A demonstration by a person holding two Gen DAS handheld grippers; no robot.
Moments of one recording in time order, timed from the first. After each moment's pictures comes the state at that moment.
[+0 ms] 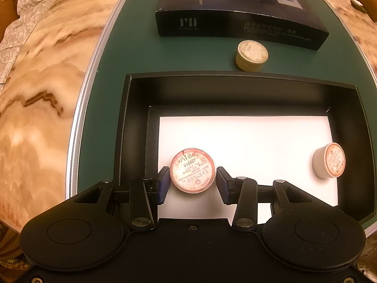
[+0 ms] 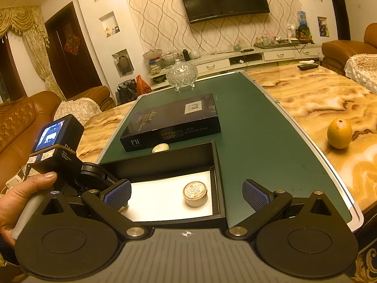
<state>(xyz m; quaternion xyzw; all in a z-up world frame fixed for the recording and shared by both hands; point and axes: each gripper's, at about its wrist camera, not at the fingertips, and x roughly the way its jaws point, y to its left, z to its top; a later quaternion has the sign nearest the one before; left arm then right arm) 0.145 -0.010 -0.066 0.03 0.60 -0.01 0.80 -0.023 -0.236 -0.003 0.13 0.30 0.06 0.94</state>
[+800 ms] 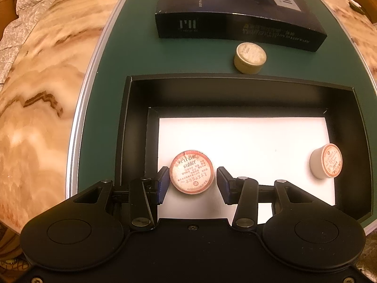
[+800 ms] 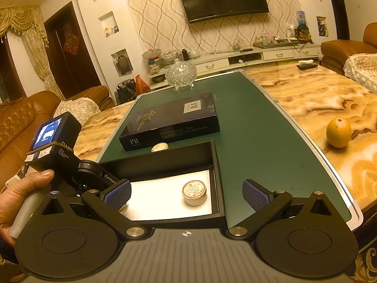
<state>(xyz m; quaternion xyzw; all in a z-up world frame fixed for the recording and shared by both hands) 0.146 -0.008 -0.062 0.02 0.59 -0.02 0.80 -0.024 -0.236 -0.005 0.13 0.30 0.05 0.94</state>
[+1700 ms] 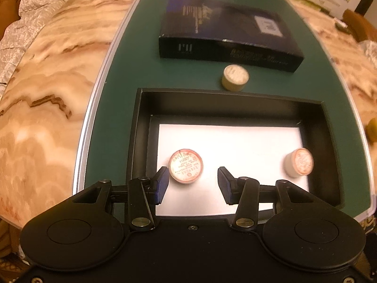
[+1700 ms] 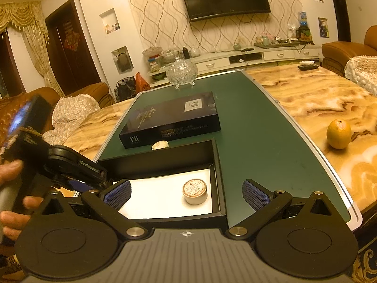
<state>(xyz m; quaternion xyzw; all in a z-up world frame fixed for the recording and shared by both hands) 0.112 0.003 -0.020 -0.02 0.55 -0.04 0.83 -0.023 -0.232 -0.006 0.12 0.31 0.05 0.94</state>
